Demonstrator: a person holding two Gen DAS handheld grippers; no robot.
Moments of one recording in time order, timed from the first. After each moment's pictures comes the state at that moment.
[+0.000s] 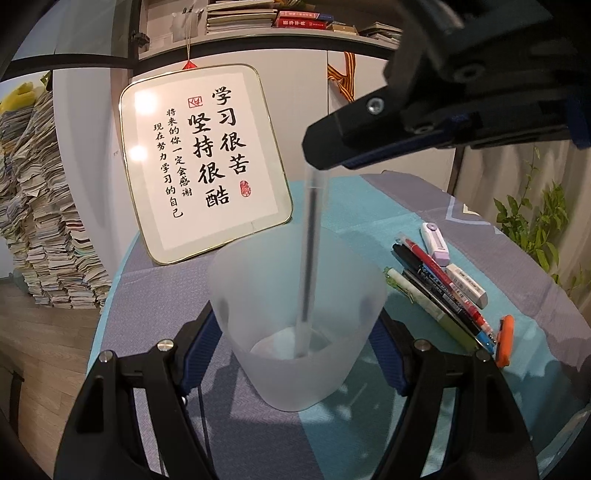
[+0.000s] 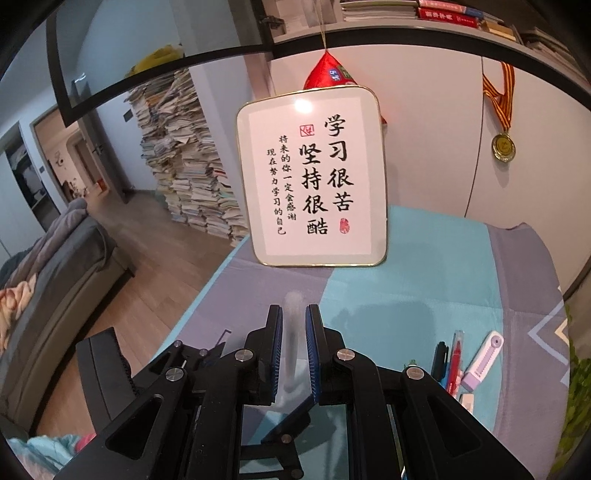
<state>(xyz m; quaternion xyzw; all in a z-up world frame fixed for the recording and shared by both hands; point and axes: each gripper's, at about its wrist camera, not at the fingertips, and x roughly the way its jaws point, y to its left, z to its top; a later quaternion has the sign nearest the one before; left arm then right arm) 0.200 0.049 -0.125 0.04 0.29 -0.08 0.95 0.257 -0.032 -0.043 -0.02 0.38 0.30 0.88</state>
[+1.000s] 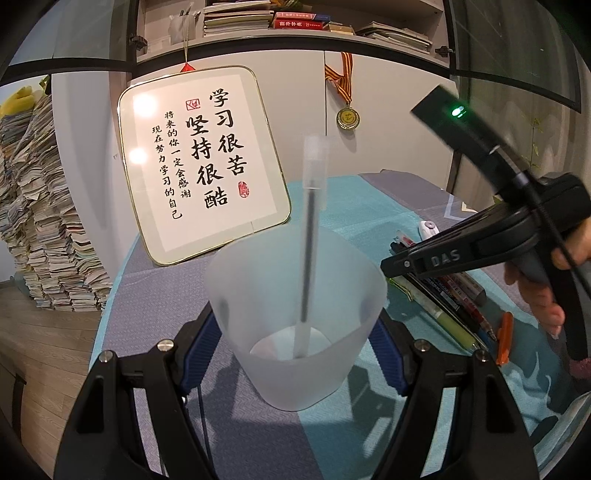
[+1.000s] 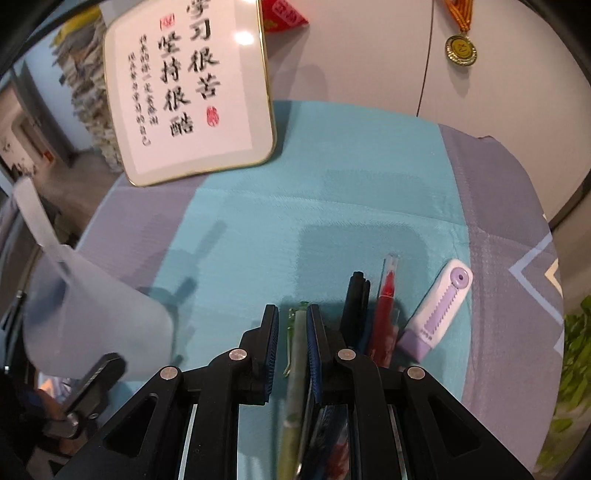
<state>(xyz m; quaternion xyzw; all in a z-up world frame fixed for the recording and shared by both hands) 0.196 0.048 -0.125 0.04 0.29 -0.08 0.95 0.336 -0.080 -0.143 -0.07 0.50 0.20 0.84</state>
